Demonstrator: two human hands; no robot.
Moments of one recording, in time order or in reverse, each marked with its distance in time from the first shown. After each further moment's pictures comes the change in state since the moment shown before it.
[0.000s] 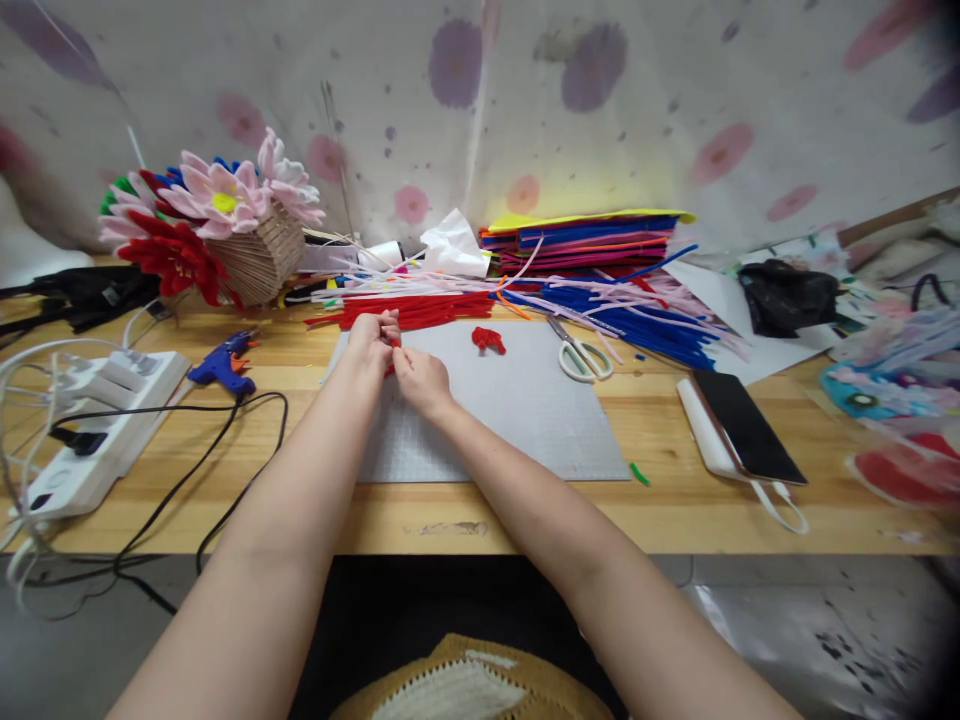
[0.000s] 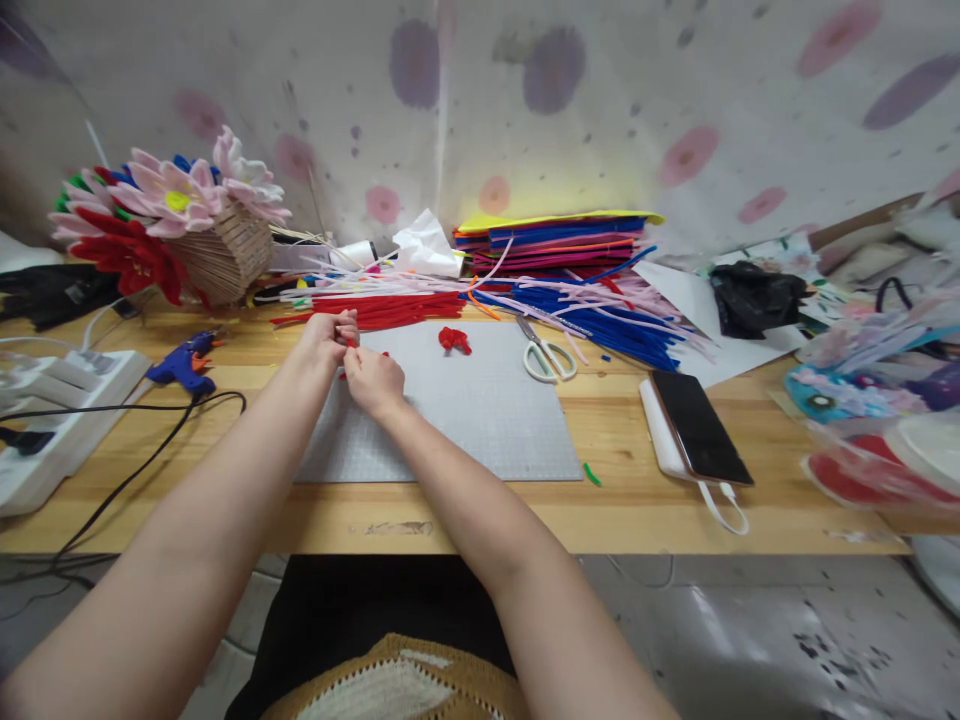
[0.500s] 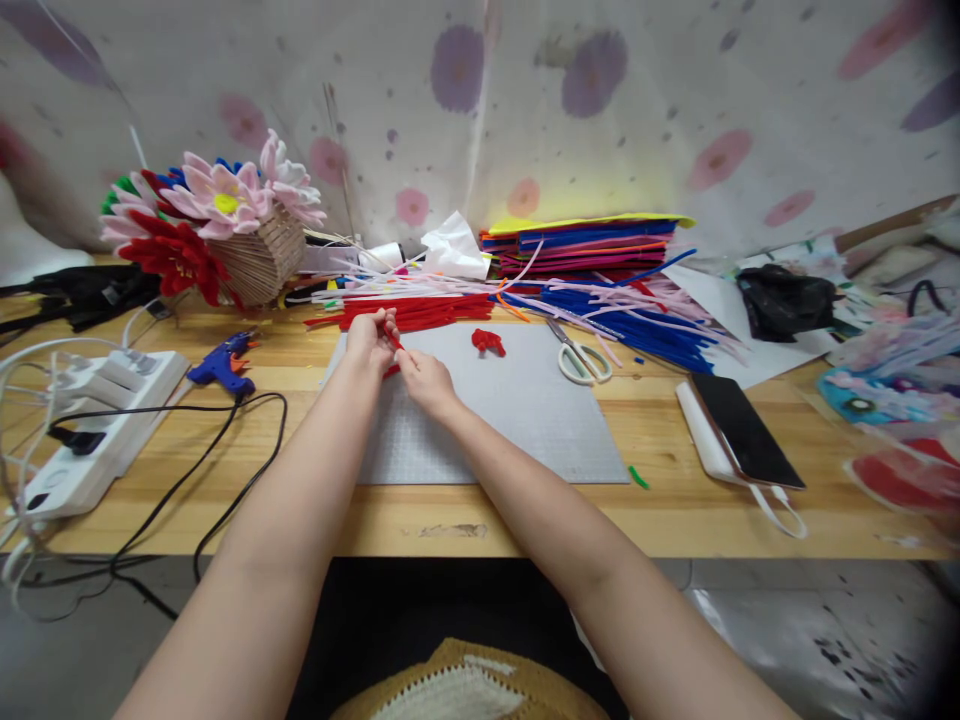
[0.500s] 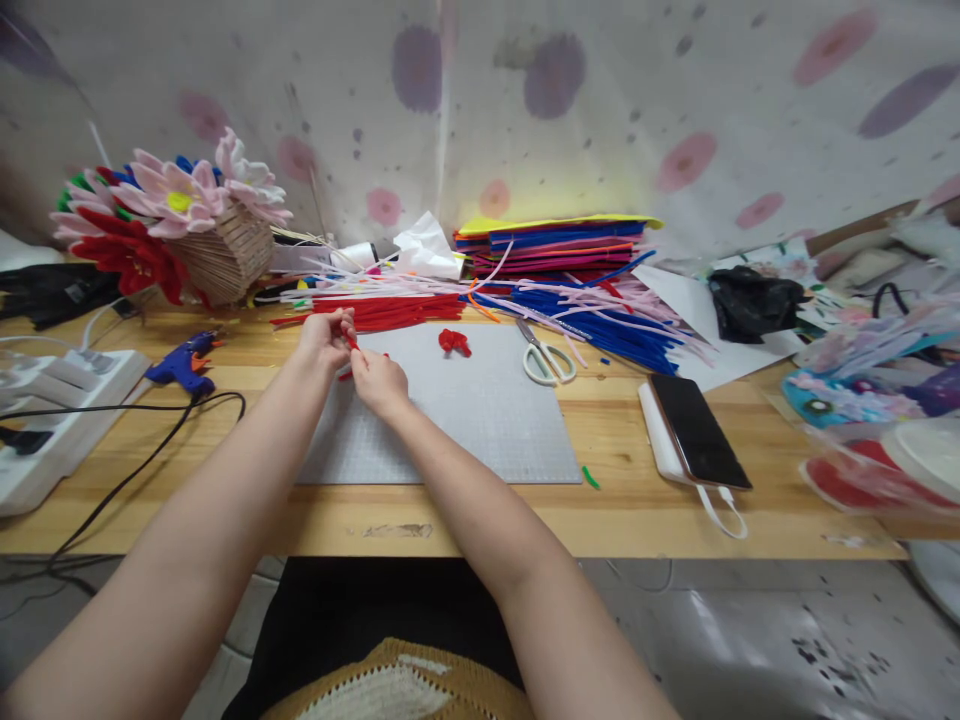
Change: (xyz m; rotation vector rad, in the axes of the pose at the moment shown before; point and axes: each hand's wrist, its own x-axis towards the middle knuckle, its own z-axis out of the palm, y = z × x) left_hand 0.000 -0.005 -0.002 0.035 0.041 0.208; right_hand 0.004 0.009 -0.001 0.058 -0.028 0.009
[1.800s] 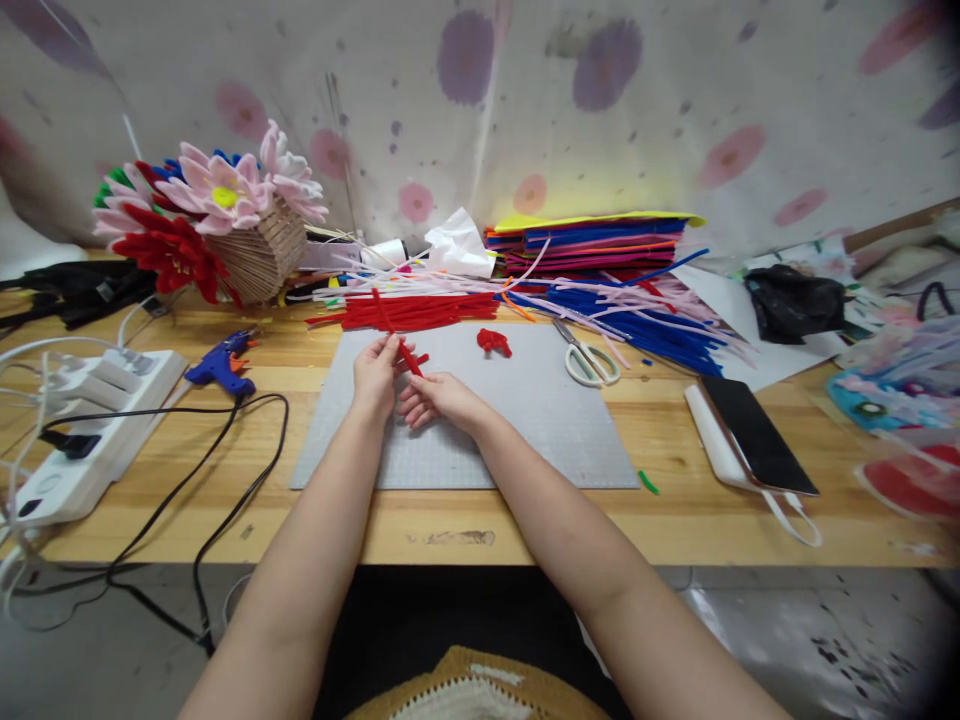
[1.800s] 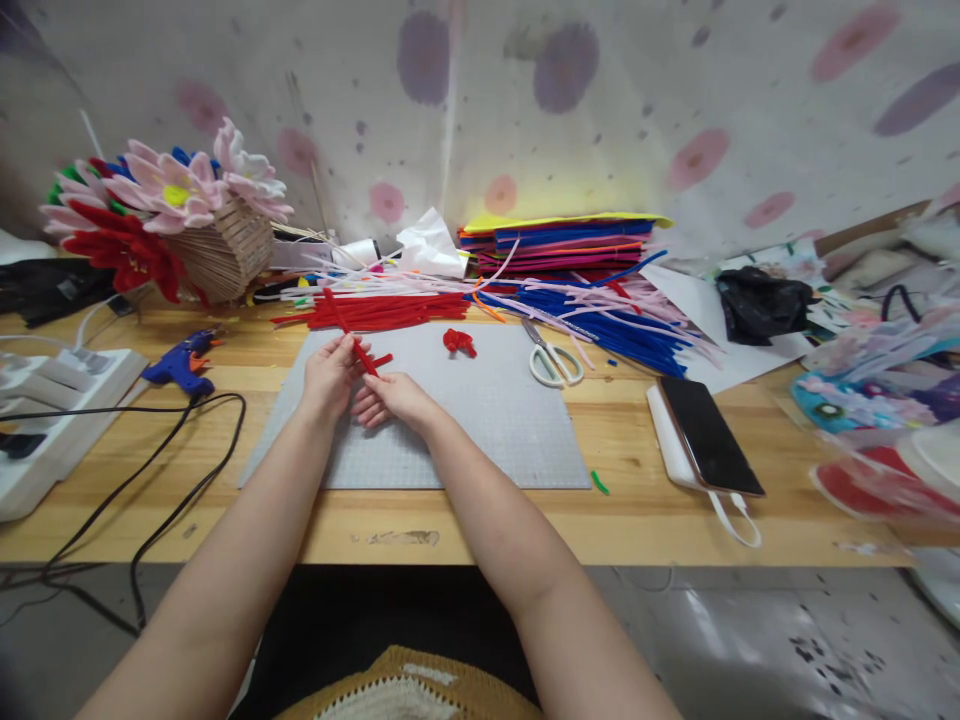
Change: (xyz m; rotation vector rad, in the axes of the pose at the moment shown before) left_hand -0.017 -0.042 -0.044 0.136 -0.158 0.310; right_hand -0.010 0.026 -0.001 0.836 -0.554 0.352
